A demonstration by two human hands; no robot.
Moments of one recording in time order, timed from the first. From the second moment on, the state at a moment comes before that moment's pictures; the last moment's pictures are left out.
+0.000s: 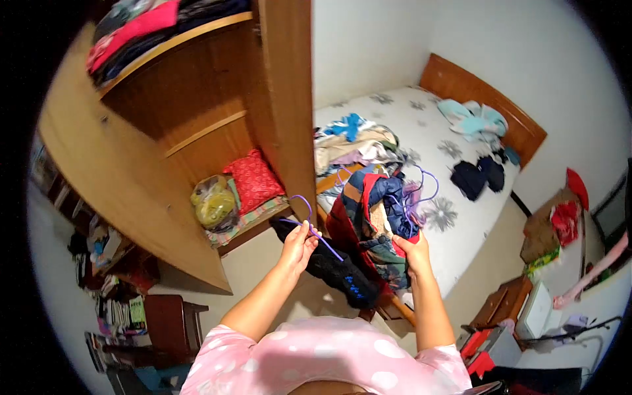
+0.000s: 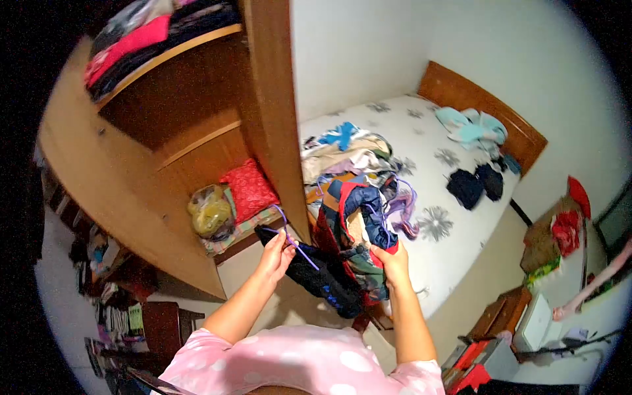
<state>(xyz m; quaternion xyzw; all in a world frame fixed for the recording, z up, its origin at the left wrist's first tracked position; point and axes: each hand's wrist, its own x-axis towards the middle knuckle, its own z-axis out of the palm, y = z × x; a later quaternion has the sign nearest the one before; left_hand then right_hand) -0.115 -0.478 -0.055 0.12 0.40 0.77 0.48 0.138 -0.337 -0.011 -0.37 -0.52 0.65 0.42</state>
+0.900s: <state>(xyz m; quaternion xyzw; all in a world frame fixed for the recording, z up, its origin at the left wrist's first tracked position) -0.295 -0.600 0.063 0.28 0.57 0.77 0.10 -0.179 -0.376 -0.002 -0.04 -0.45 0.87 0.22</state>
